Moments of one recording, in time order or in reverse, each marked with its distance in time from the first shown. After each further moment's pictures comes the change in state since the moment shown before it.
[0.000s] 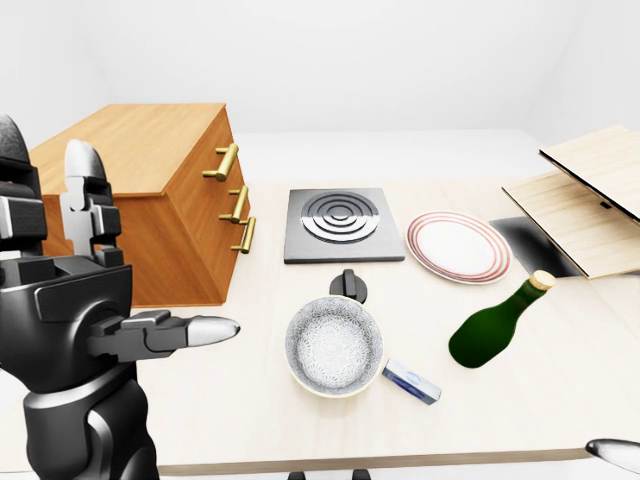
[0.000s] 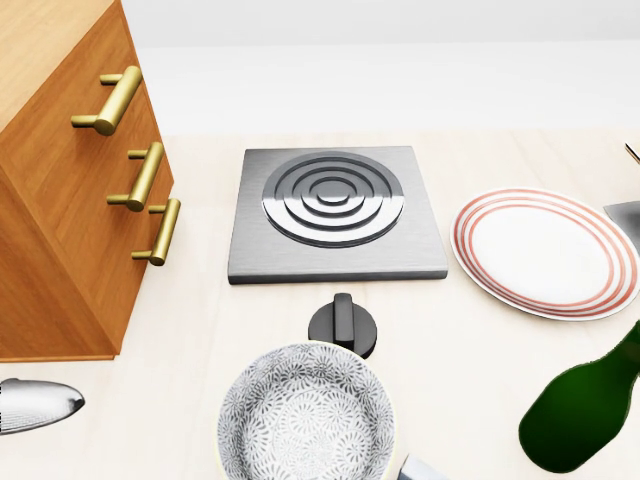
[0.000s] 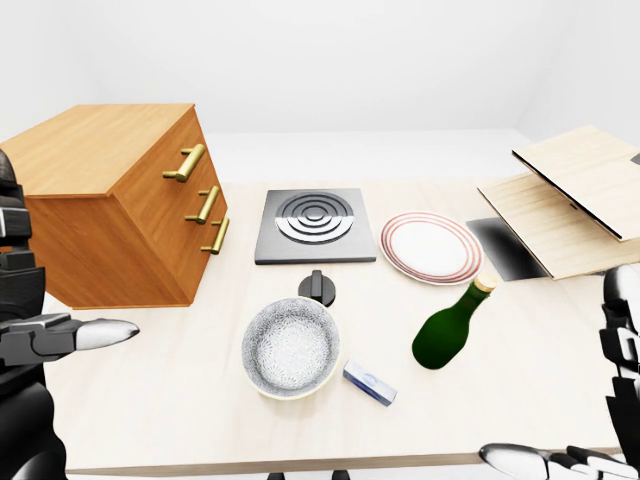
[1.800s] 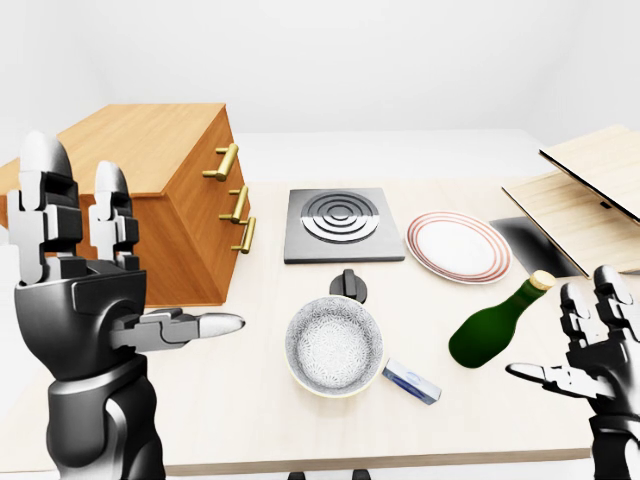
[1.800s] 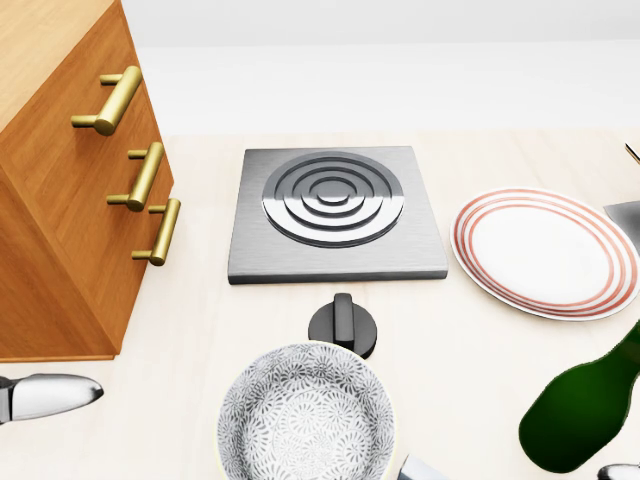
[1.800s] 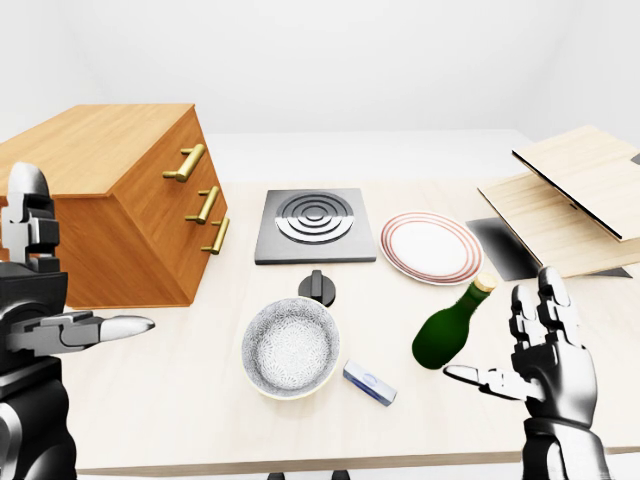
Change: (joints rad) left arm 0.023 -0.014 -0.013 0.063 0.048 0.000 -0.018; right arm -0.514 0.182 0.105 0.635 -0.456 0.000 0.277
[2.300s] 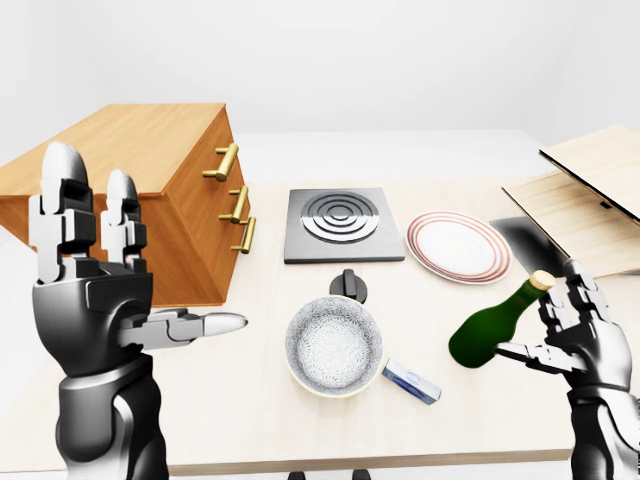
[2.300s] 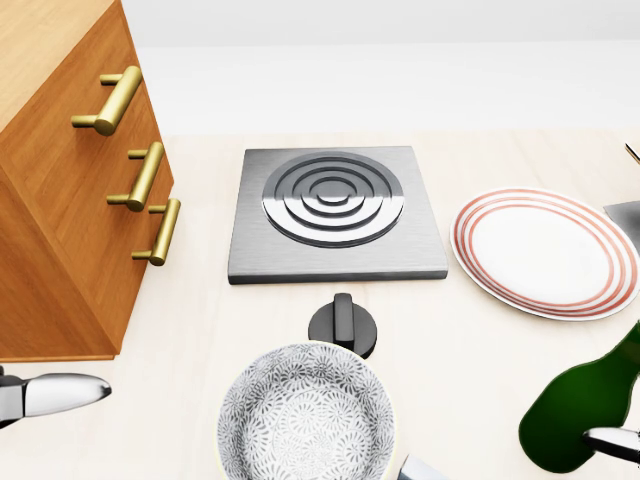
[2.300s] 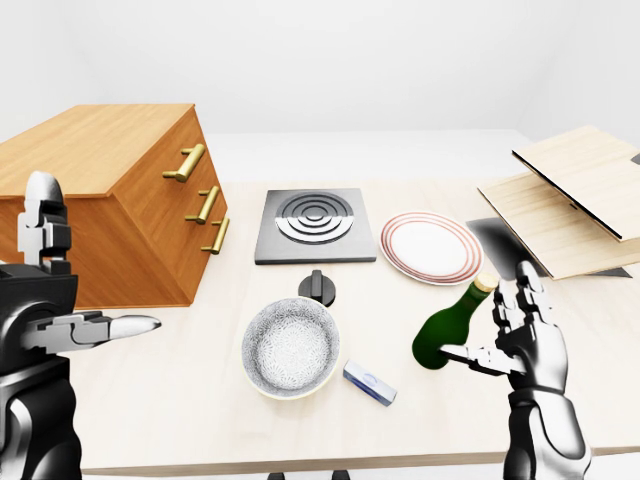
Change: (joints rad) left arm 0.012 -0.008 -0.011 0.026 0.015 0.000 -0.003; right arm -0.091 -0.121 0.079 0.213 0.021 0.000 -0.067
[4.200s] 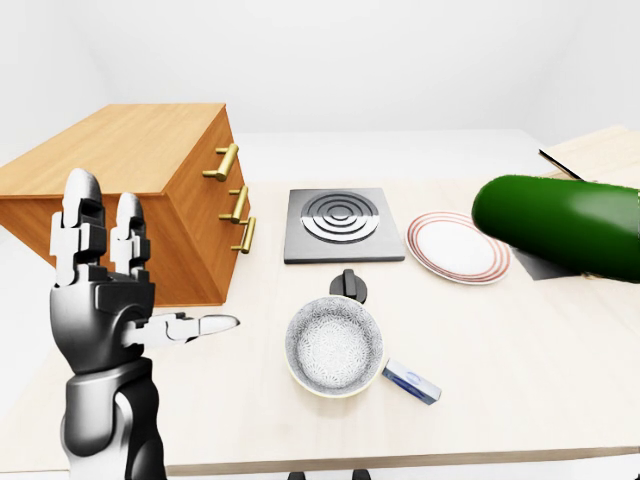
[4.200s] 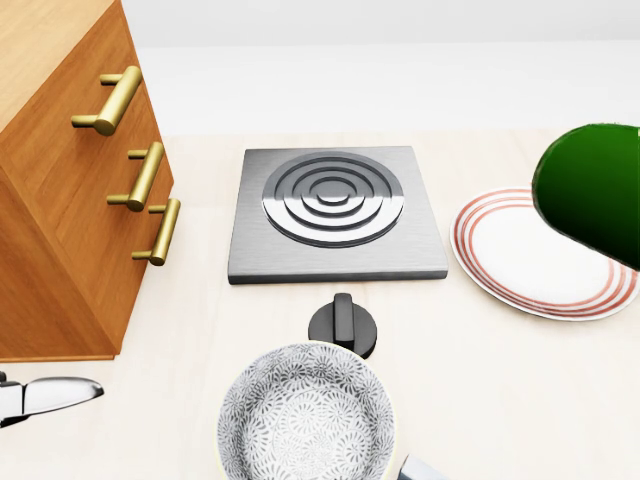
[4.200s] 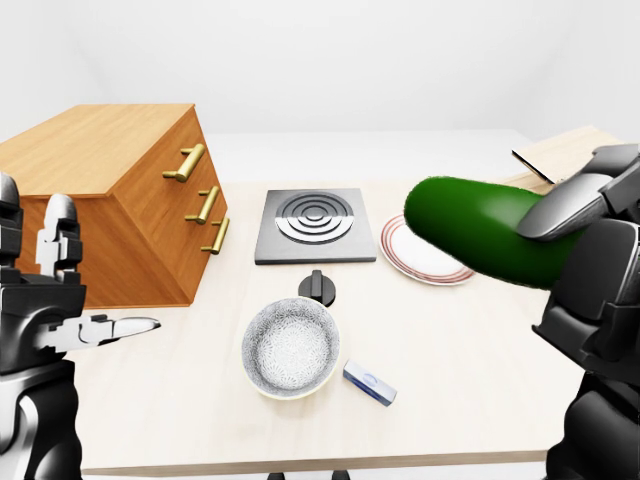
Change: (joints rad) left arm 0.031 -0.002 0.037 0.085 -0.025 0.000 -0.024; right arm -0.191 -0.208 0.015 -0.774 0.370 0.000 -0.301
